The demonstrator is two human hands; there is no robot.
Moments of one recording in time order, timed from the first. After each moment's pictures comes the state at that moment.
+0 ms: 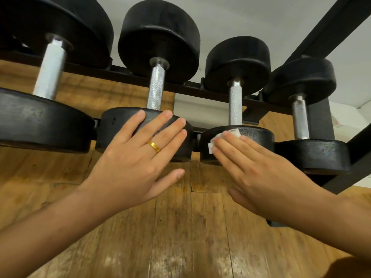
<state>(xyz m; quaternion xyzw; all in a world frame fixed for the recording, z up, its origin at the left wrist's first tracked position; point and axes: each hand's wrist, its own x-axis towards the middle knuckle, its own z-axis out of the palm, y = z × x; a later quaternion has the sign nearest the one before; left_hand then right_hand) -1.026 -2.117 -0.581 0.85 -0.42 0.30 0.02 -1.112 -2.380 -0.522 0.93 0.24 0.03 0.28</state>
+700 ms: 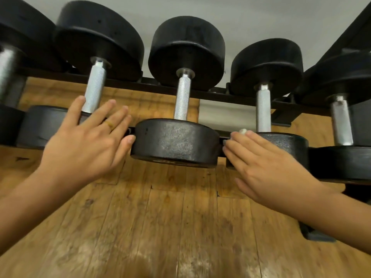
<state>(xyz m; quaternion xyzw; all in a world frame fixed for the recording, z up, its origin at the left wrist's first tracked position) -0.983 -2.012 -0.564 0.92 -0.30 0.21 -0.15 -1.077 -2.360 -0.539 0.94 0.24 0.03 0.25</state>
